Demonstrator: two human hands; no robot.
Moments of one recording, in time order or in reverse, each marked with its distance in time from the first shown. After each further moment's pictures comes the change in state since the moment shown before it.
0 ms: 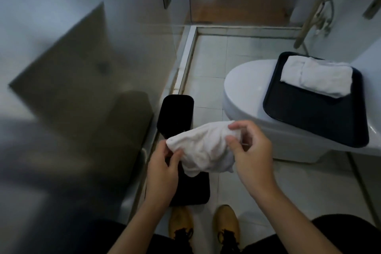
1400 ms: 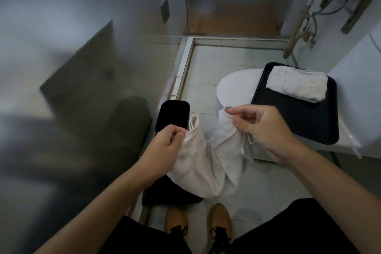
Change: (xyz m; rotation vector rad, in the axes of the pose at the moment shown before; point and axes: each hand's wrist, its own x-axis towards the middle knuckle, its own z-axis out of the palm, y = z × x) left_hand -0.009 0.087 -0.032 0.056 -0.321 -0.021; right_hand 0.032 -0.052 -0.067 0.144 -0.353 0.032
